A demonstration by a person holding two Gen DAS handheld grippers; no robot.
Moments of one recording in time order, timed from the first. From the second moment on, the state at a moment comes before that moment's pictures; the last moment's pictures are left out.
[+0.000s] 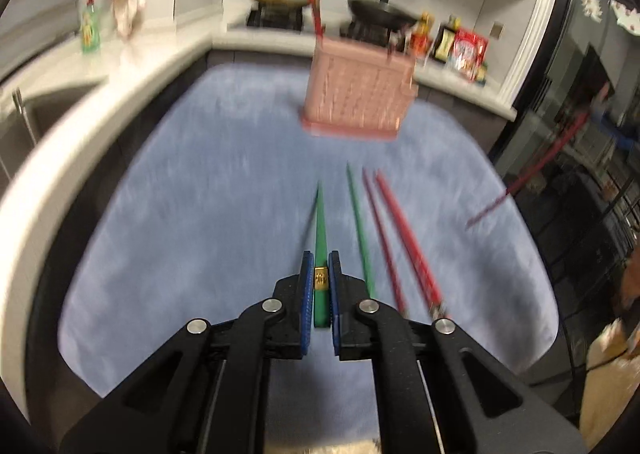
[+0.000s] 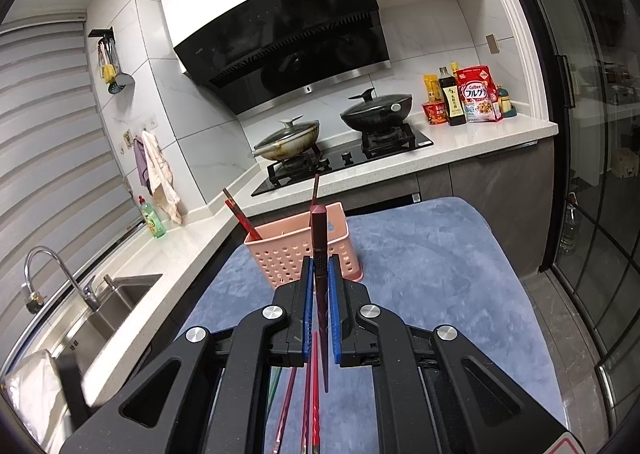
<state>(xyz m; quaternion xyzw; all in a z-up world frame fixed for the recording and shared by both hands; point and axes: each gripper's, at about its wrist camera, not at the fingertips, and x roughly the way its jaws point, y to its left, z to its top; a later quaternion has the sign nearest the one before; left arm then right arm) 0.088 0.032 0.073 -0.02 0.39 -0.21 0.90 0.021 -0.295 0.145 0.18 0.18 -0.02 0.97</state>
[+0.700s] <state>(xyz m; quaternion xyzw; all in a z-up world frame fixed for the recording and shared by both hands) 0.201 -0.025 0.235 -0.06 0.24 -0.23 0.94 0.107 -0.316 0.183 0.21 0.15 0.03 0.97</state>
